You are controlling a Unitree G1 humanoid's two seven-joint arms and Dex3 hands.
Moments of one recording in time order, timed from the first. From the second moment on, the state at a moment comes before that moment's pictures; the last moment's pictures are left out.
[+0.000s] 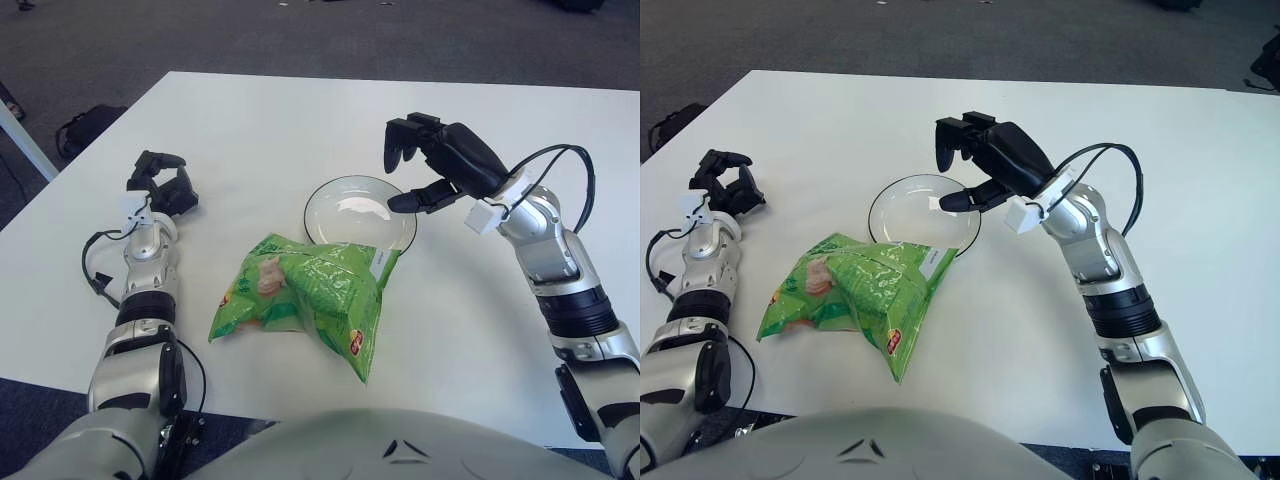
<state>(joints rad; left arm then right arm) -0.41 0.31 0.33 0.76 -0.14 -0.39 0.05 -0.43 -0.49 0.16 -0.09 -0.37 -0.49 0.26</state>
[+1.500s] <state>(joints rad) -0.42 0.26 0.31 0.74 -0.15 -0.33 0.03 -0.60 -0.58 0.28 -0.03 -0.40 -0.91 0.46</state>
